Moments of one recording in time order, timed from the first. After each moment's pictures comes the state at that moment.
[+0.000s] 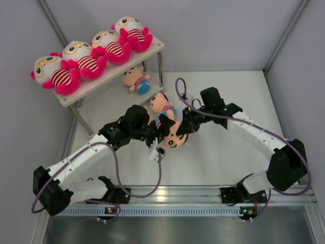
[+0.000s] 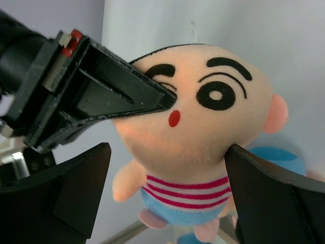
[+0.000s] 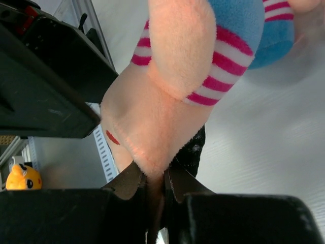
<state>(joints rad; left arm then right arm) -0.73 1.14 0.99 -0.56 0.60 1.80 0.57 1.43 1.13 -0.49 -0.81 0.10</state>
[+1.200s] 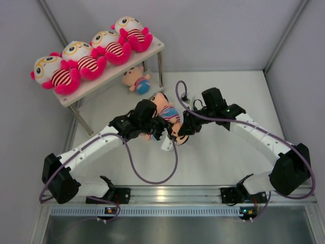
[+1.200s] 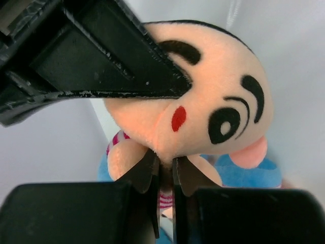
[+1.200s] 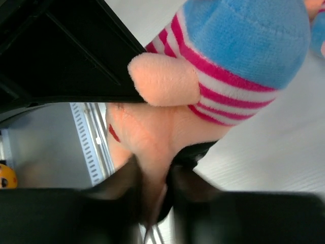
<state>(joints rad) -0.76 1.29 1.10 -0.51 0.48 1.51 0.58 1.38 1.14 -0.54 -0.76 0.00</state>
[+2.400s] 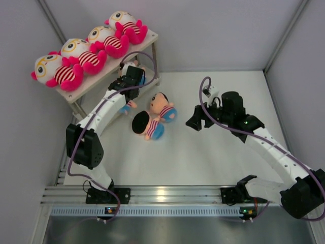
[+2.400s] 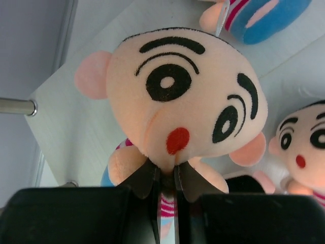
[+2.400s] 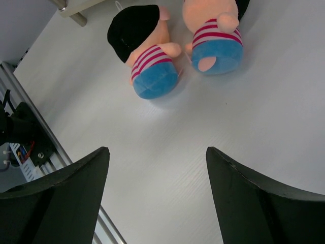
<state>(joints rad) -0.39 1.71 1.57 -0.72 -0.64 -0.30 0.48 1.13 0.97 -0.34 -0.44 0.18</state>
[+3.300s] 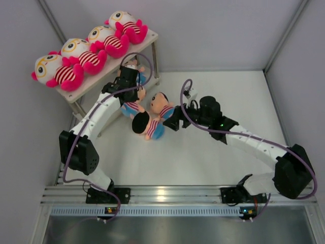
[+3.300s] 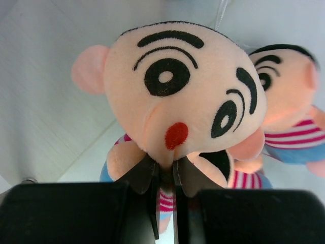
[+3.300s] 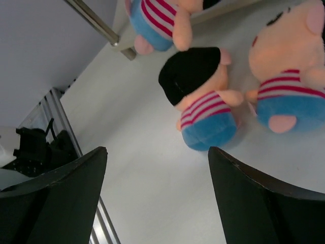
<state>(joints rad) -0.36 1.65 1.52 -0.71 -0.34 -0.29 0.66 1.29 0.92 0.05 -0.40 0.36</state>
